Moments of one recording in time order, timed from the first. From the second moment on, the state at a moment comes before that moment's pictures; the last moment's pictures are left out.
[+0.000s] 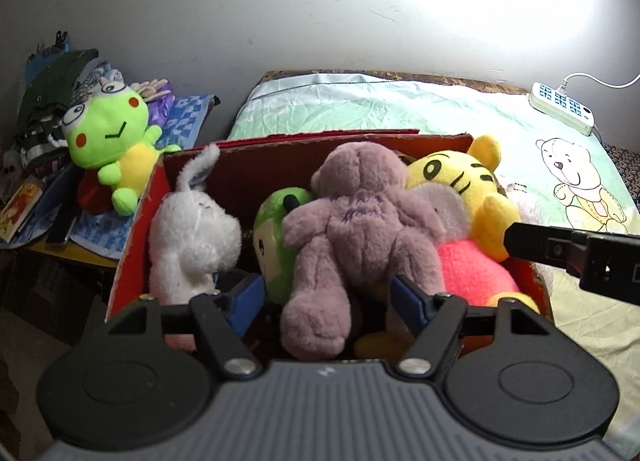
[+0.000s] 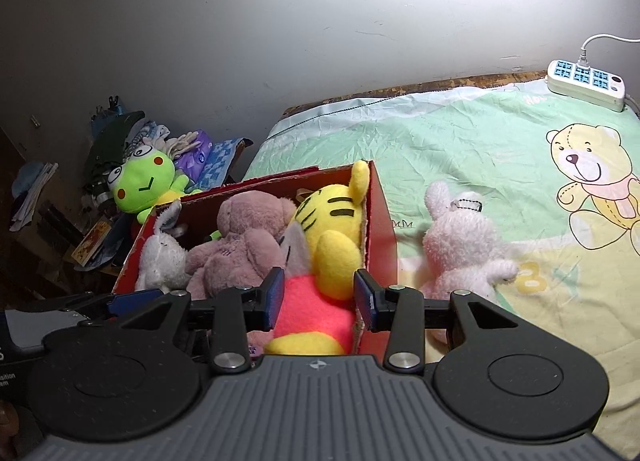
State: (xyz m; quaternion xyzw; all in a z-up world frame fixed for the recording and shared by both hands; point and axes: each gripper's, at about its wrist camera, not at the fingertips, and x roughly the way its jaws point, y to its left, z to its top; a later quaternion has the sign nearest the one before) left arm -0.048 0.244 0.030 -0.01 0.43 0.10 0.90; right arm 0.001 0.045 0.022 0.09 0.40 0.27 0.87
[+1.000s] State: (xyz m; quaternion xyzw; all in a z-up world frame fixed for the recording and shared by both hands) left arm -0.044 0.232 0.032 0.00 0.44 0.16 0.88; right arm -0.001 0.031 0.019 0.08 0.41 0.28 0.87
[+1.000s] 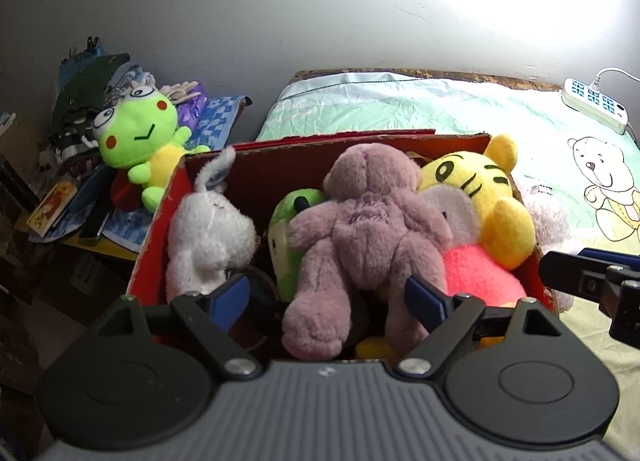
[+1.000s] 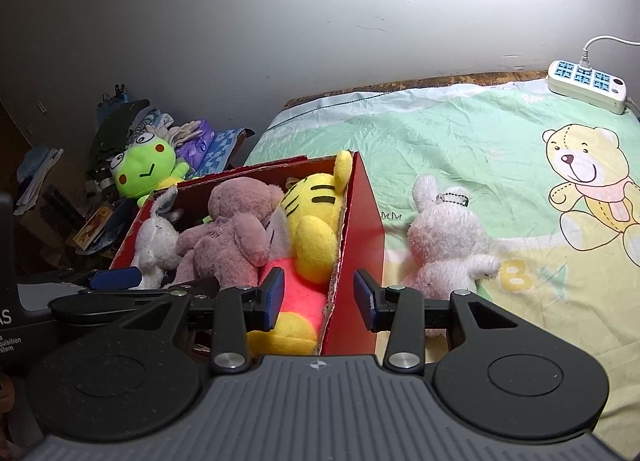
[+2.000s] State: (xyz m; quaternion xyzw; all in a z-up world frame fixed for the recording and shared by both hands) left arm -0.019 0.188 0.060 0.05 0.42 0.05 0.91; right arm -0.010 -0.010 0.027 0.10 0.39 0.15 0.90
